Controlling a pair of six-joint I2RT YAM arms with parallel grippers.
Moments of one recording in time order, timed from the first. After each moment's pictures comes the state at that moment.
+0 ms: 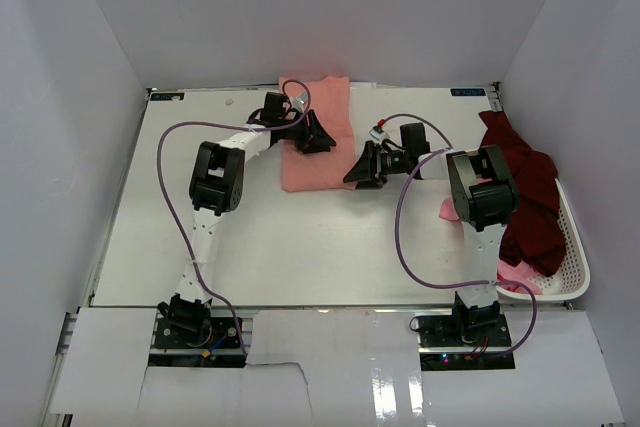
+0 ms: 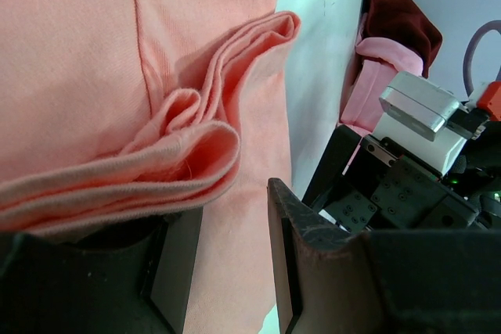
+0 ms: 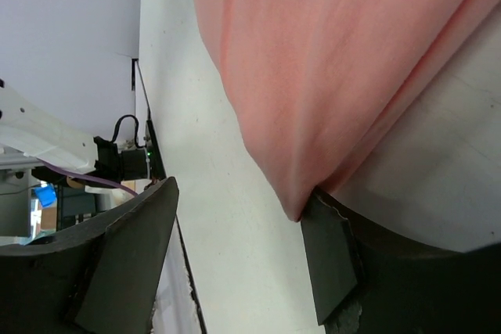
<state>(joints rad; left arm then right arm) -0.31 2.56 1.99 -0.12 0.87 -0.72 0.26 2.11 1.20 0.15 -1.09 0.51</state>
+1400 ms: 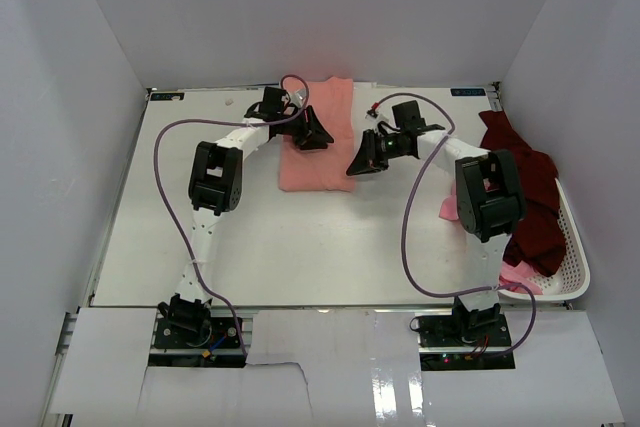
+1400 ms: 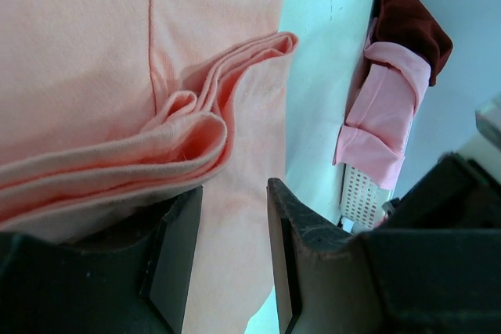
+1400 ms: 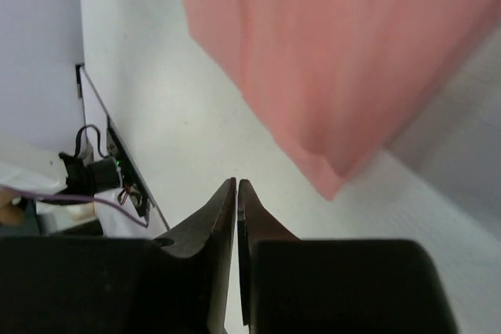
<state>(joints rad) -0.30 2.56 2.08 -0.27 0.84 -0.67 0.30 2.00 1.39 -0.34 -0.84 0.30</state>
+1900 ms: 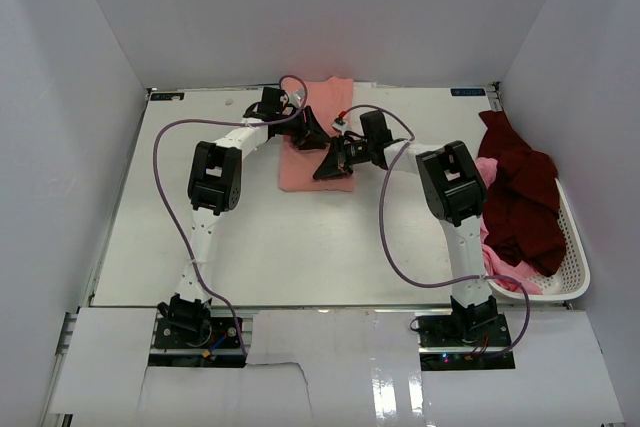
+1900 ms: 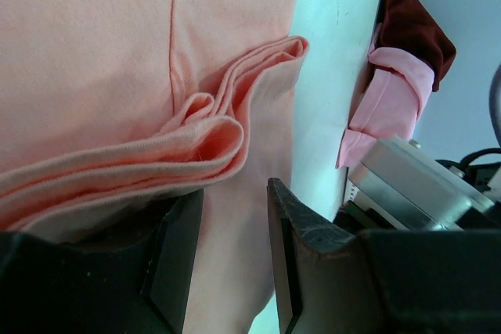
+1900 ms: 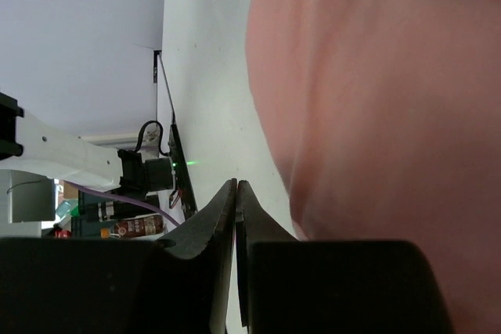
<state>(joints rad) -0.29 2.56 2.08 -0.28 0.83 -0.67 0.44 2.25 1.48 0.08 -1.07 0.64</state>
